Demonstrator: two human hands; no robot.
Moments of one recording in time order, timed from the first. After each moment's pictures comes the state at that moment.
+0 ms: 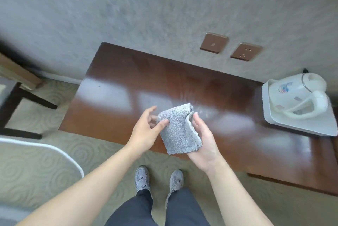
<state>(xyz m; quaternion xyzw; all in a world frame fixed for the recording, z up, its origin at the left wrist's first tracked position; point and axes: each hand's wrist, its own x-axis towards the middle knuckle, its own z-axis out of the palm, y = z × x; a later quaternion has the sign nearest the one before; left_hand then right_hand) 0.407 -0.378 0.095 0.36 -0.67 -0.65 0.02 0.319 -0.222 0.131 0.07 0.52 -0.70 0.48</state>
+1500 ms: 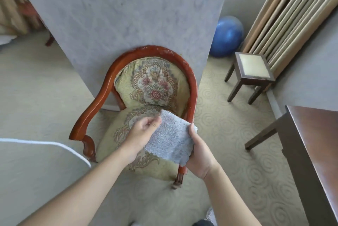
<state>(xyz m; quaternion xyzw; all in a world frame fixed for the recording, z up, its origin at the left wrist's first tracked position) 1.010 0.117 0.223 0.71 -0.28 -0.40 0.51 0.834 0.033 0.200 -0.27 0.30 -0.16 0.90</state>
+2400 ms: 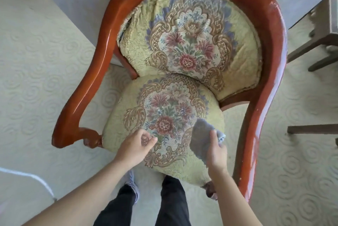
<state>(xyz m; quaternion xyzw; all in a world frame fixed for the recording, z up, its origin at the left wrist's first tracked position) 1.203 0.091 -0.046 0.86 -0.30 -0.40 0.12 0.998 -0.057 -0.067 -0.35 0.72 -0.13 0.59</state>
